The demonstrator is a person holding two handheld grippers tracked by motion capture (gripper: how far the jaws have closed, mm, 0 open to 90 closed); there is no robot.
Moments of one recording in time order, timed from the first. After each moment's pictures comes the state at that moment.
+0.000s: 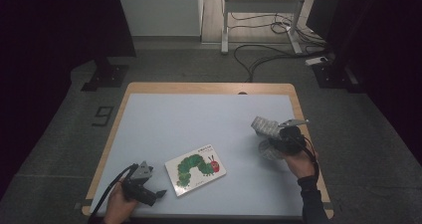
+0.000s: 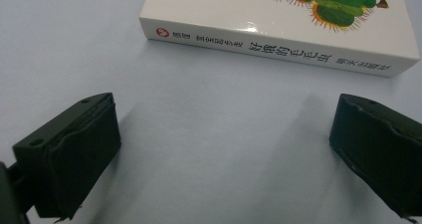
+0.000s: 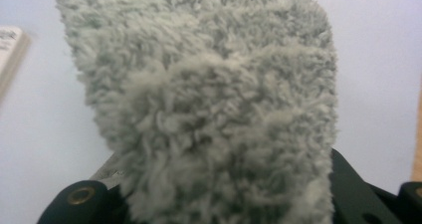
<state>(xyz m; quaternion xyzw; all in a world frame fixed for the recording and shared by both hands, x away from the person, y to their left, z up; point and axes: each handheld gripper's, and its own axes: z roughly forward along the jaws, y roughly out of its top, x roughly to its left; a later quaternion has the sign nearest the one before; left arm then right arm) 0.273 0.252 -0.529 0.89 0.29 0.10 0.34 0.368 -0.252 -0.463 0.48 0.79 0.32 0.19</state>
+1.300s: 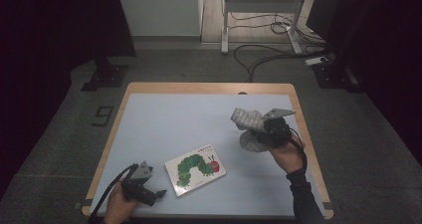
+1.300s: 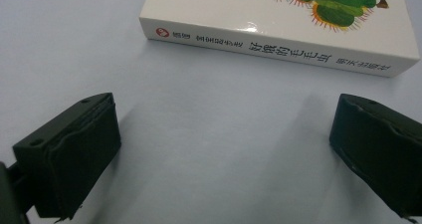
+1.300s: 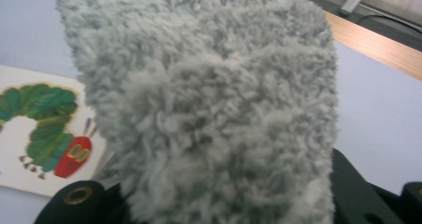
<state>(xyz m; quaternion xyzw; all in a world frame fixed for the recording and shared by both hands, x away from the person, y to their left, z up) 0.273 0.252 -0.528 0.89 0.29 0.10 0.34 0.361 -0.194 -0.407 0.40 0.81 0.37 0.20</state>
